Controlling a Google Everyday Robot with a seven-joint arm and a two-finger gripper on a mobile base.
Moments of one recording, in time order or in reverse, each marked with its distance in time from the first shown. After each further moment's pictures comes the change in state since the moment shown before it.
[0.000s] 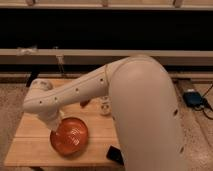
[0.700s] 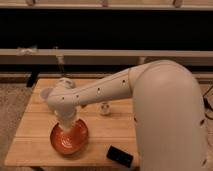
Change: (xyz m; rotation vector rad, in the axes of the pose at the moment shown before) arm -0.007 0.067 0.009 0.001 -0.080 0.136
